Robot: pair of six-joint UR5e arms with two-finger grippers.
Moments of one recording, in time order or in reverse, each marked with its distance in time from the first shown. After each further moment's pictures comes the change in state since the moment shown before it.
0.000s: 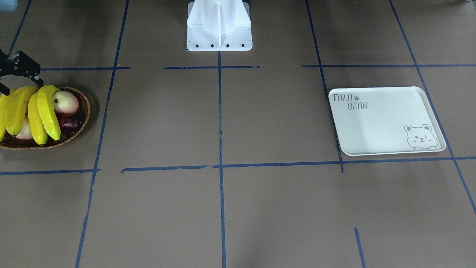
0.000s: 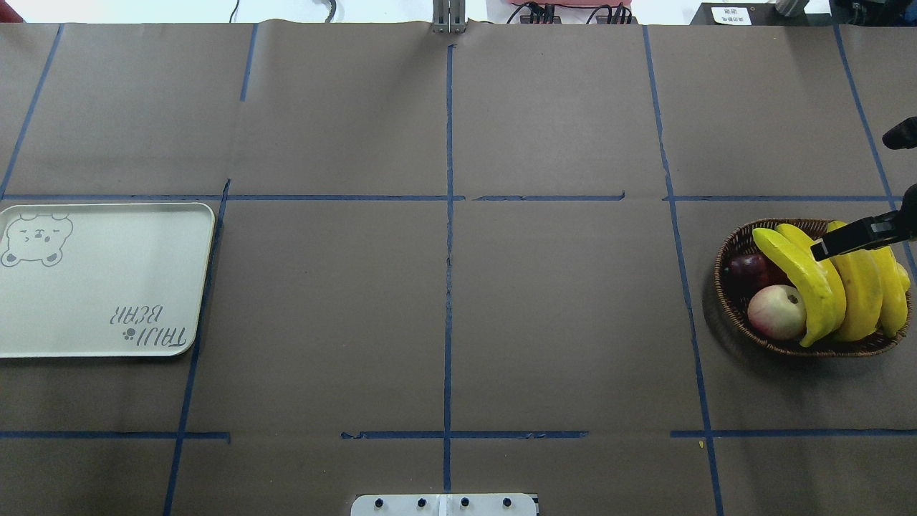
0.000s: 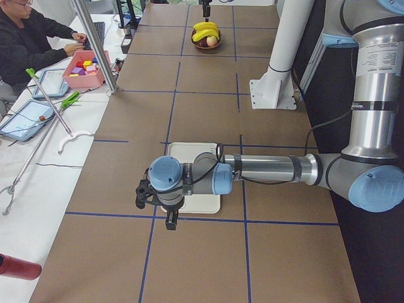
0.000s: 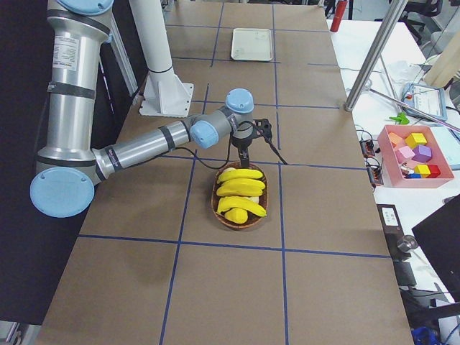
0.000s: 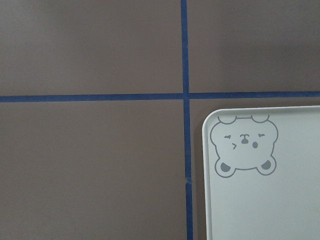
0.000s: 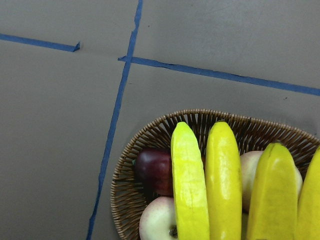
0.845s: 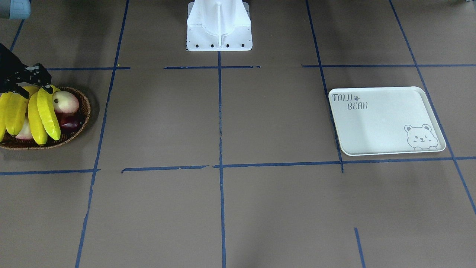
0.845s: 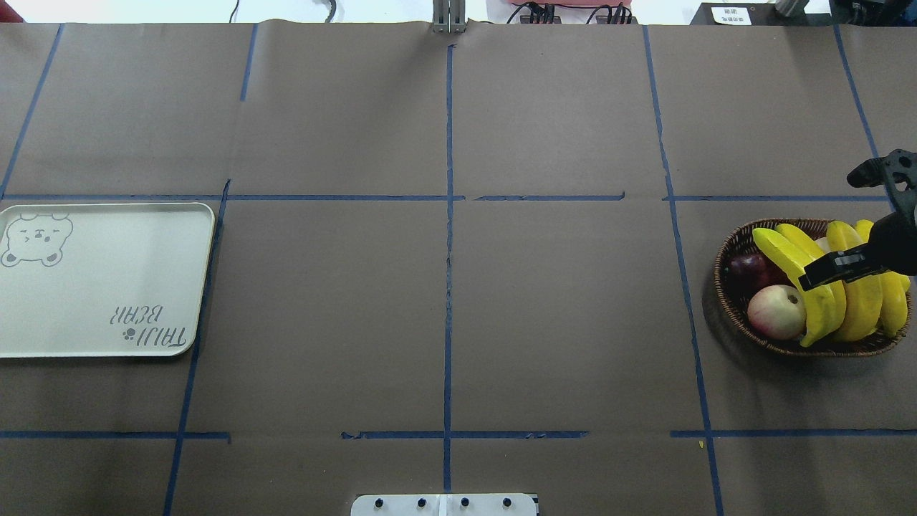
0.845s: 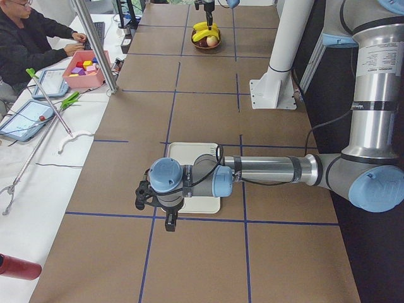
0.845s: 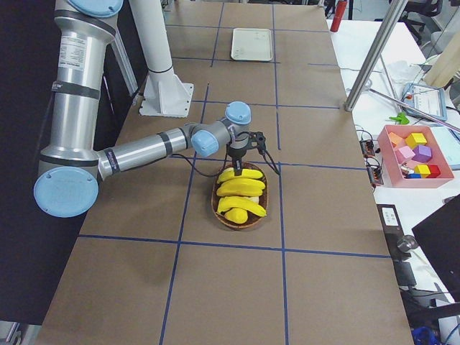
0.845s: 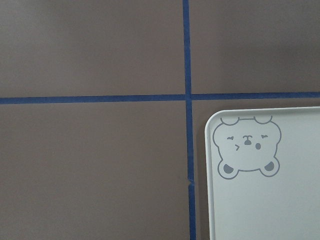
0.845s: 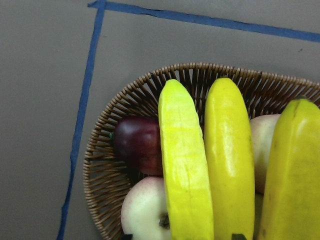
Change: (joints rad) left arm 0.000 0.000 0.014 -0.031 0.002 -0.005; right arm -0.086 -0.018 -0.064 0.015 -0.042 0.035
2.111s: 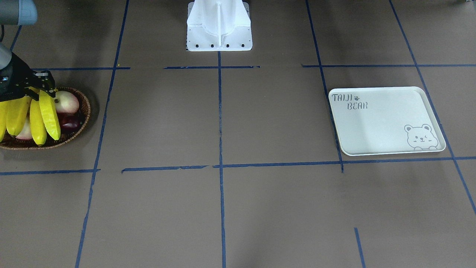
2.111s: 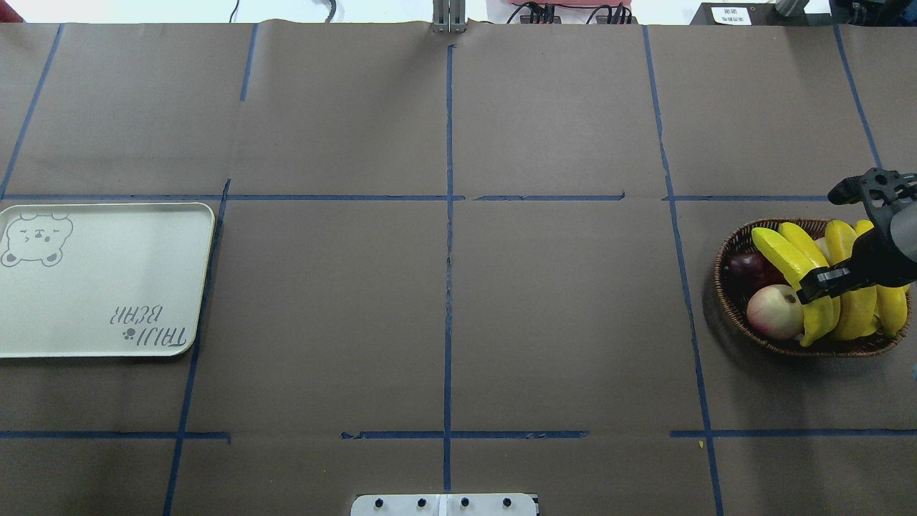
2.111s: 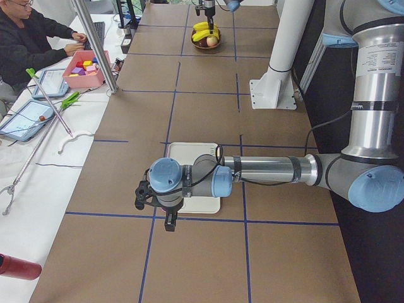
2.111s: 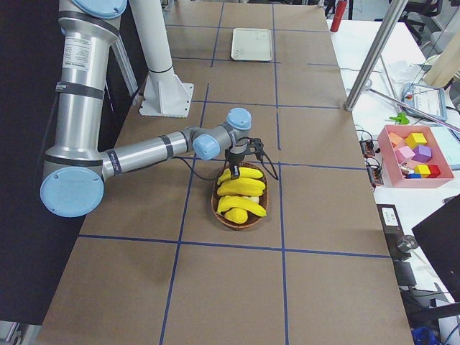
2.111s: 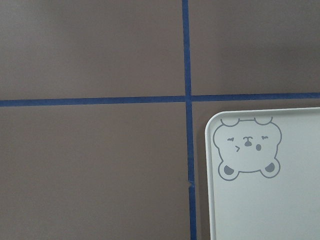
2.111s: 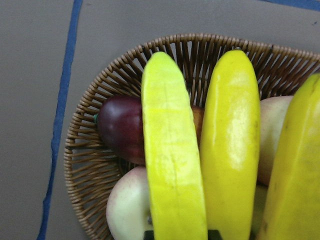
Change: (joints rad) left arm 0.001 -0.002 0.001 -0.002 0.000 -0.003; right arm -0.038 0.005 -0.034 -0.007 -0.007 -0.002
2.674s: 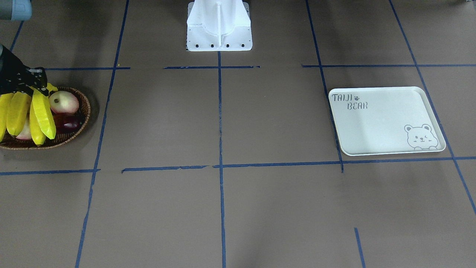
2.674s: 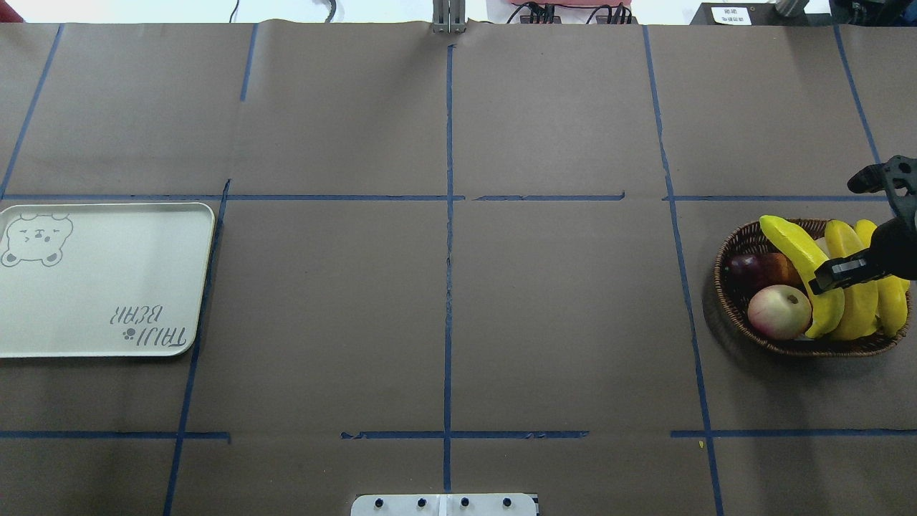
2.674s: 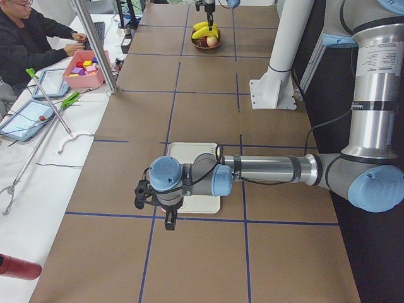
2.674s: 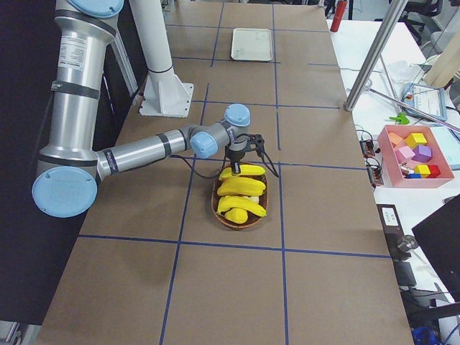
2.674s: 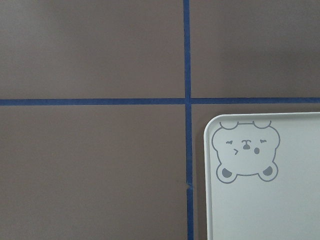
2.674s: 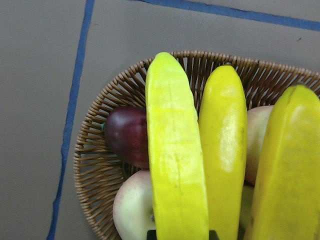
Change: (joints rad) left arm 0.000 -0.001 -0.008 0.000 0.000 -0.026; right arm 0.052 -0.017 0.059 0.004 0.021 -0.005
